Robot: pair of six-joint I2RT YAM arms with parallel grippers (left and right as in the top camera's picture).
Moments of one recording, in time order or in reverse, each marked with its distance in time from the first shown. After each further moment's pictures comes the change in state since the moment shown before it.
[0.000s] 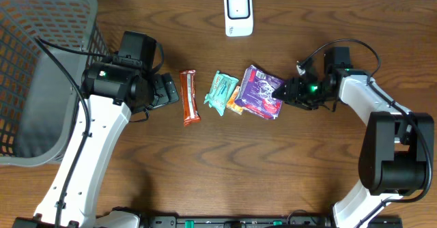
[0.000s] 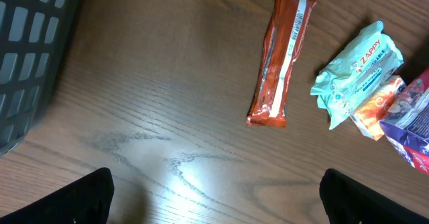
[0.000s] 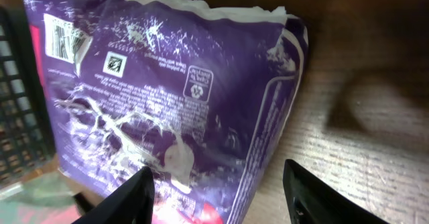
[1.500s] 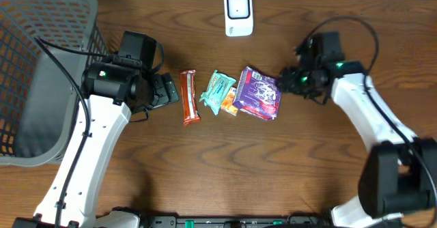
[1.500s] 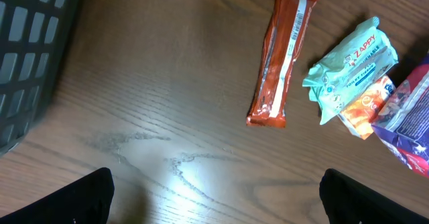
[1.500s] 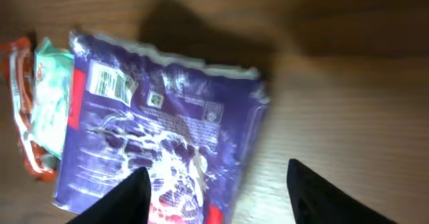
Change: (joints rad) left arm 0.000 0.000 0.000 0.000 0.000 0.000; right arm 0.137 -0.138 0.065 -0.038 0.367 0.063
